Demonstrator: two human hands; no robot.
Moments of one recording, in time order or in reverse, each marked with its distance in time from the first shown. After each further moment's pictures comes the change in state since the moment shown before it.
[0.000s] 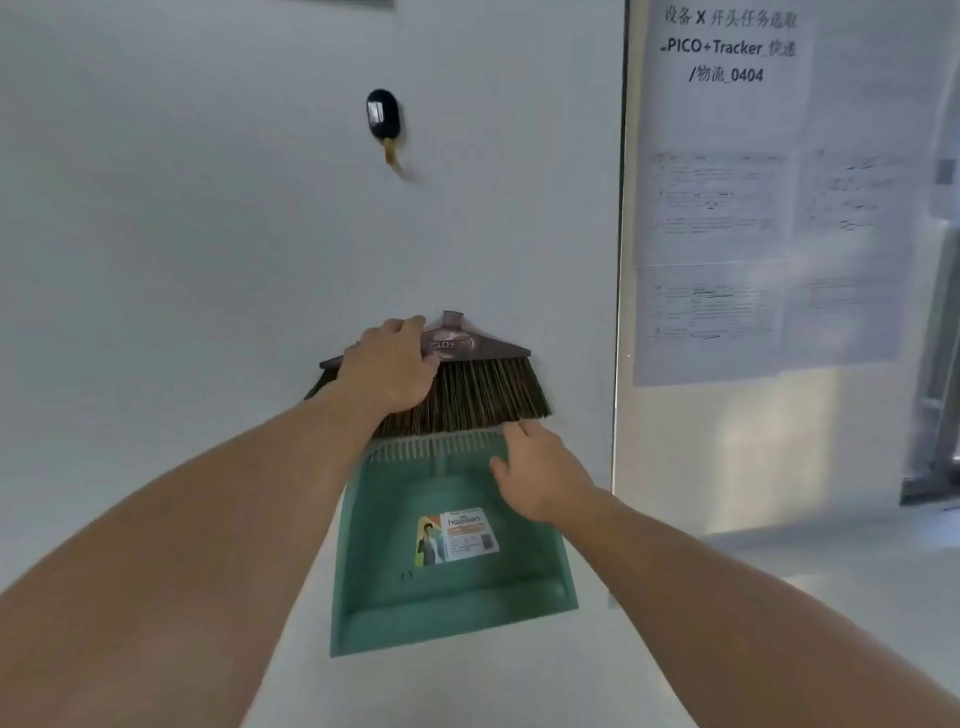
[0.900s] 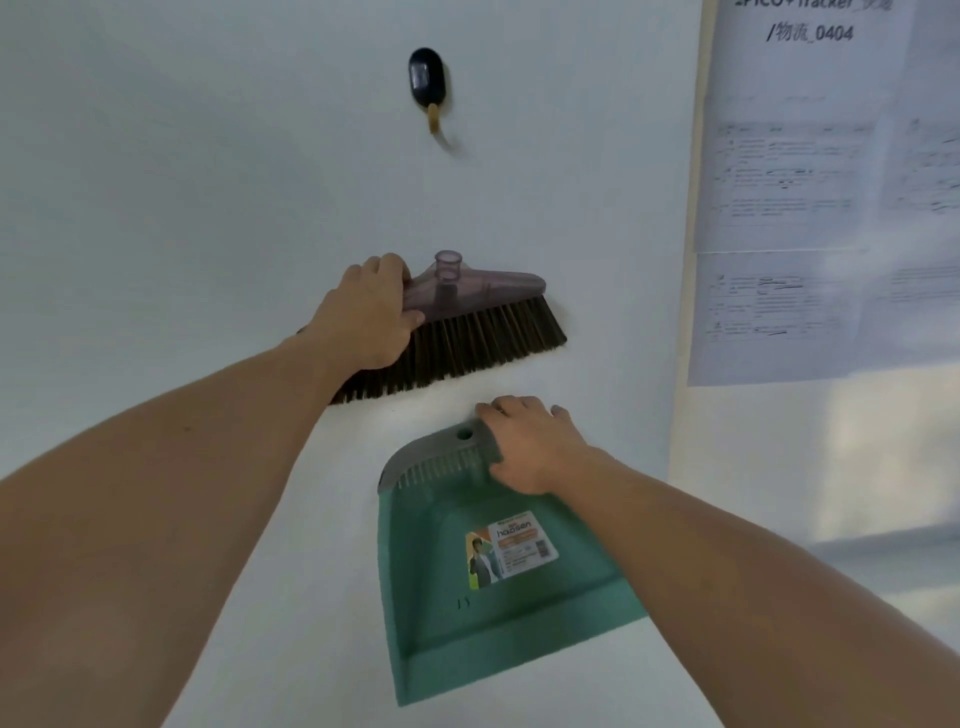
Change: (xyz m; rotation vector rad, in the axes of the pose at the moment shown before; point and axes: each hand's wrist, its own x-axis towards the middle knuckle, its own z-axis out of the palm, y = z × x) left_hand 0.027 -0.064 -0.032 -0.018 0.154 0.059; right_hand 0.062 -0.037 0.014 -0.323 -0.144 -0.232
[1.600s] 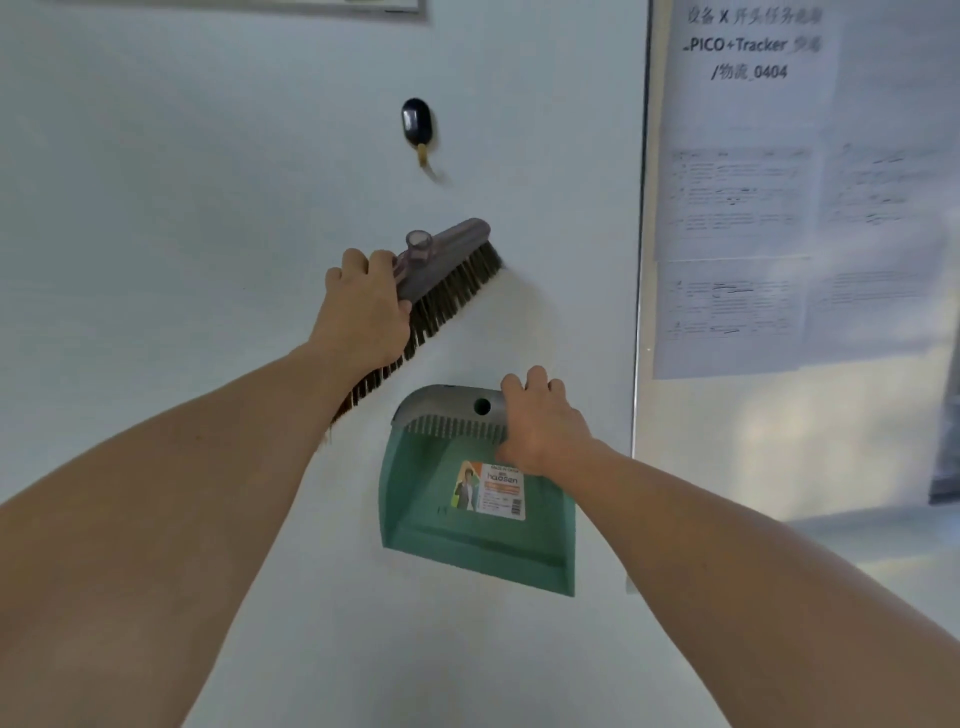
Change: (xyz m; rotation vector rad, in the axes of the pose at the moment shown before) left_hand -0.058 0.055 -0.048 0.036 0.165 -0.026; right_hand -0.074 -0.009 -0.046 0.124 0.121 0.246
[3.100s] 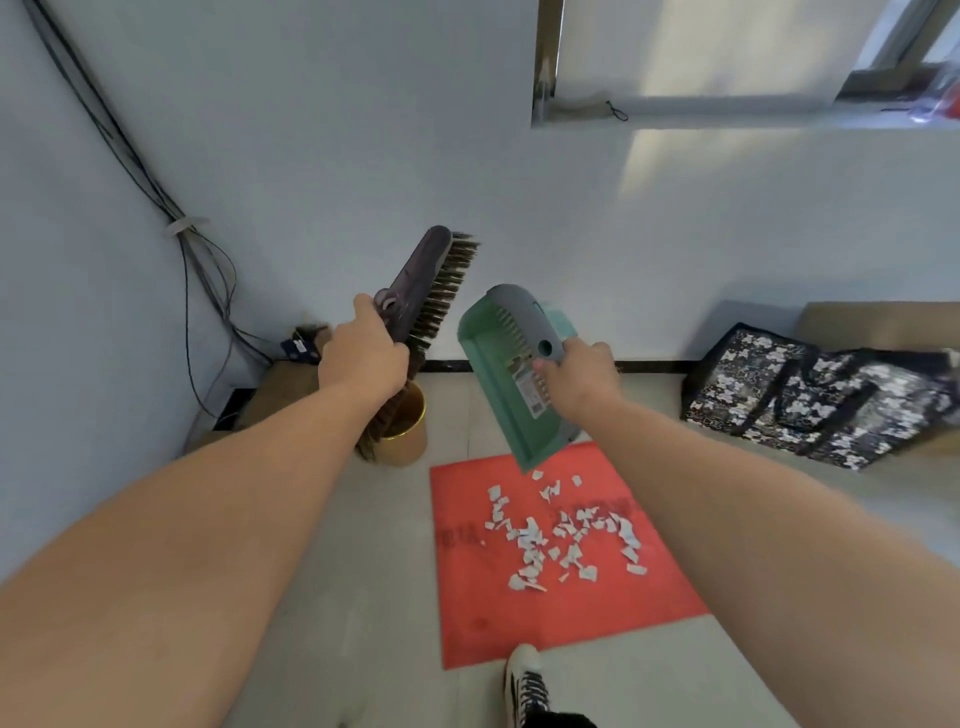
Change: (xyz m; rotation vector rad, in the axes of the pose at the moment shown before) left_hand -0.642 0.346 -0.154 -0.021 -0.653 -0.759; right_hand -0.685 0.179 -0.011 0.472 -0.531 0.456
